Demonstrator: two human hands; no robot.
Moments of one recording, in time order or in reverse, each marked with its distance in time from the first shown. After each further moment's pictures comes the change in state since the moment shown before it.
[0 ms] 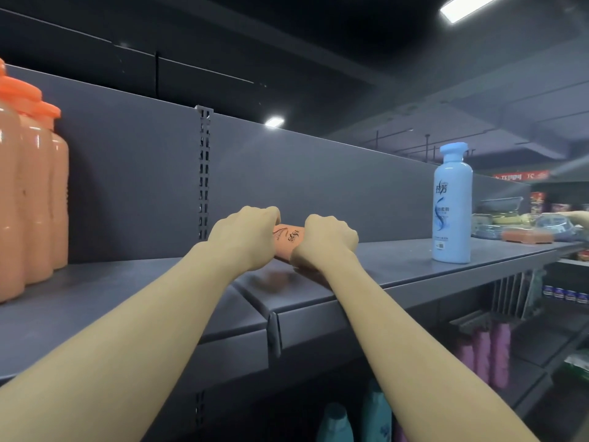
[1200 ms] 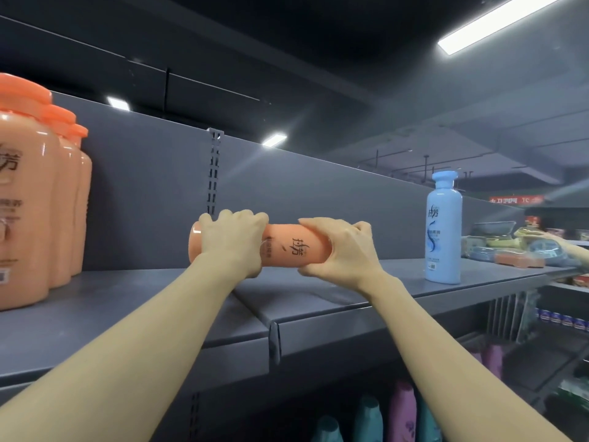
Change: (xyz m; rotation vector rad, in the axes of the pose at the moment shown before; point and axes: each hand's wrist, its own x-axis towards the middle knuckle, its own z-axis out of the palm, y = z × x) left_hand -0.006 -0.008 -0.012 0.219 0.128 -0.077; right_hand -0.021 0.040 -0.018 0.254 0.297 -0.468
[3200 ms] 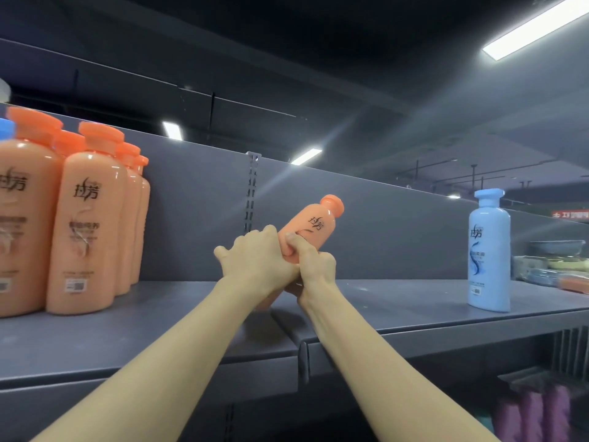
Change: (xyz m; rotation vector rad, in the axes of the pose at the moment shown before) left_hand -0.017 -0.004 -0.019 -0.339 0.021 -0.277; right_hand 0.032 -0.083 0.041 1.421 -0.007 0.879
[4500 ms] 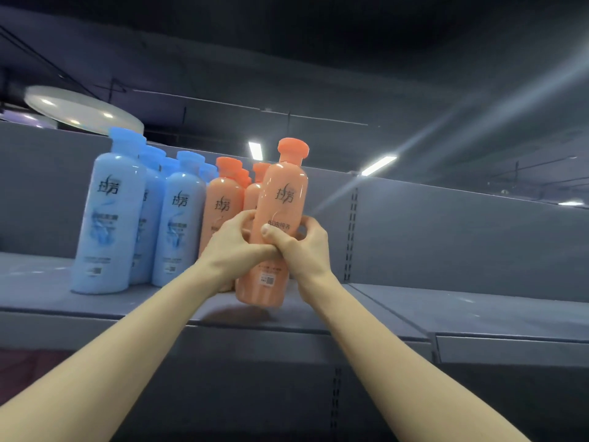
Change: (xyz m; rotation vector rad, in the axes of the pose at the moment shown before) left_hand -0.068 -0.150 -0.142 -0.633 0.055 -0.062; right_hand -0.116 0.017 0.147 -0.216 -0.367 -0.398
